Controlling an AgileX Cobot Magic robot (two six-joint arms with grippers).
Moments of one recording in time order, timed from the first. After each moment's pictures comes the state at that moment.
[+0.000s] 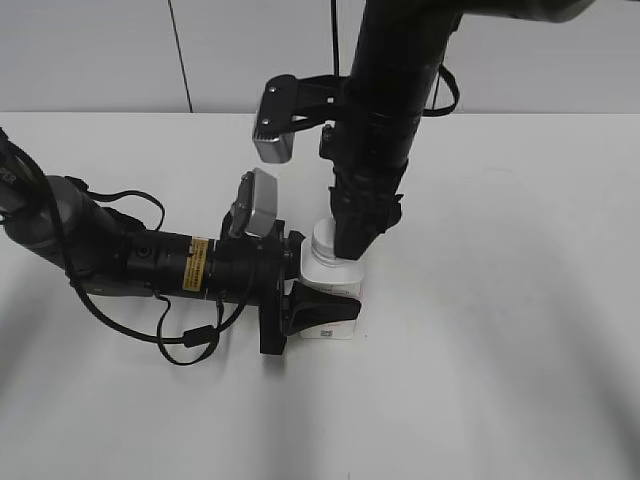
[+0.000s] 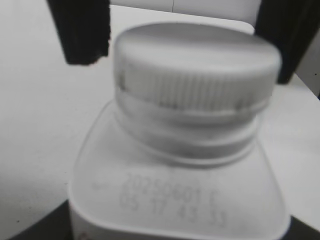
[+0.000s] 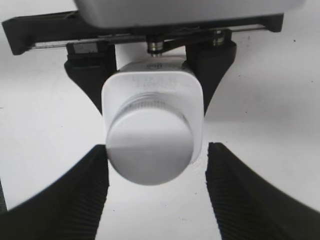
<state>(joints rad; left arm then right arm) -0.37 2.32 -1.07 1.38 -1.17 -0.53 0.62 2.07 -1.71 0.21 1.23 -1.05</state>
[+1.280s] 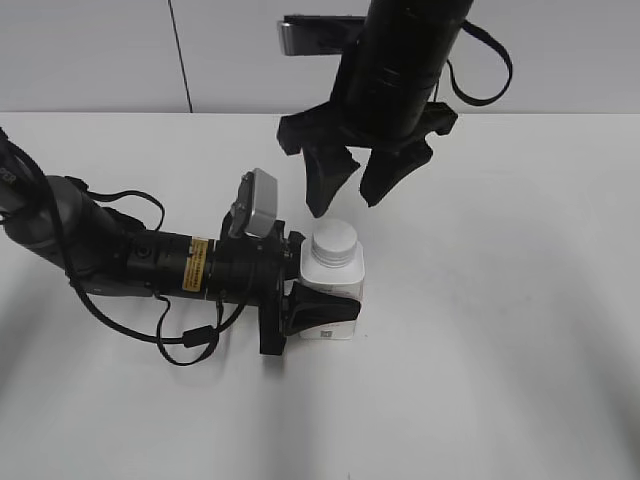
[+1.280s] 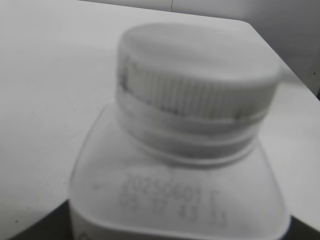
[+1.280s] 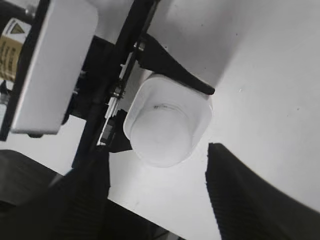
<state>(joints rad) -0.37 2.32 -1.07 1.38 -1.17 -0.53 0.62 1.98 -1.71 0.25 1.23 0.00</state>
